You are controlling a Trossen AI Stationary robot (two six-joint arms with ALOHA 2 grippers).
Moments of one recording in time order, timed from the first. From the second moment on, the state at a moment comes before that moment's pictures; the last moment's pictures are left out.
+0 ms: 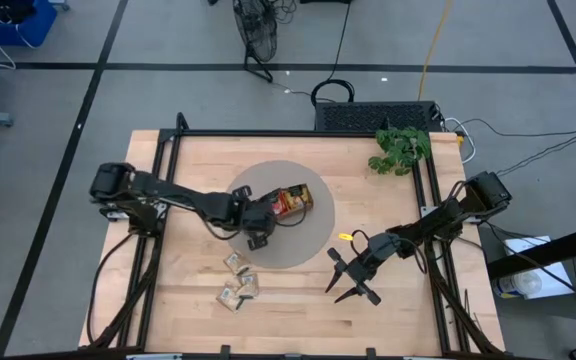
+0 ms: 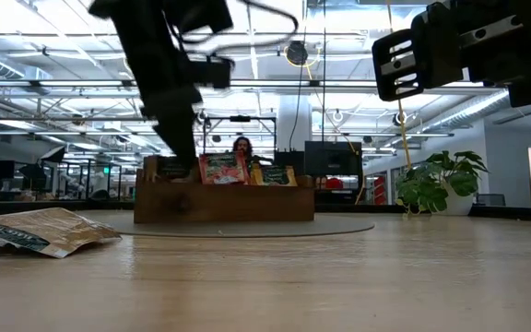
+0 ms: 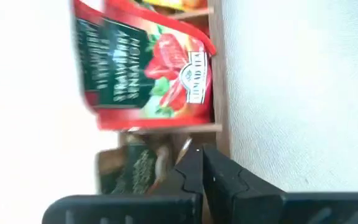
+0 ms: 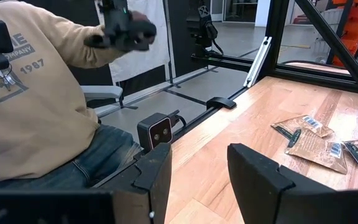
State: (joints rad) left arm -0.11 1.68 1.10 -0.68 -0.38 -0.33; right arm 0.40 1.63 0.44 1.08 -0.34 0.01
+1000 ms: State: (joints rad) left arm -0.46 1.73 1.10 -0.80 -0.49 -0.69; right arm 0.40 1.63 0.44 1.07 -0.34 0.02
